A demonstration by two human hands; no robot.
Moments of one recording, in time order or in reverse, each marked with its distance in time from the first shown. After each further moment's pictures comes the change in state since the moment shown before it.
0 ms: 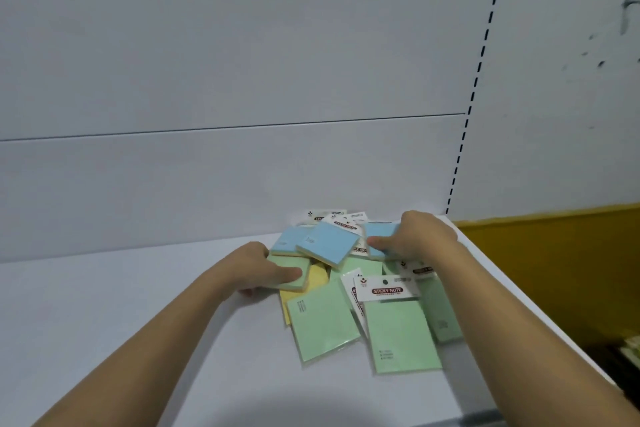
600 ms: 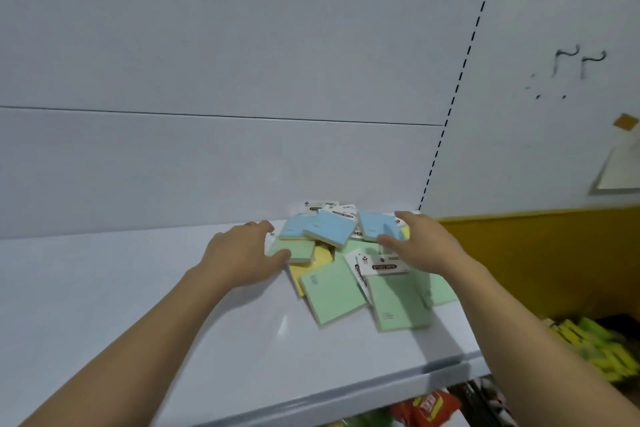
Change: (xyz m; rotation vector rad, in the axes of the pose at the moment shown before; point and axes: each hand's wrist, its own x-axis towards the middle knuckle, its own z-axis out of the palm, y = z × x) left_hand -0.043 -0.030 -0.019 0.505 0.283 0.337; right_hand -0.086 0.000 0.000 0.076 0.153 -0.080
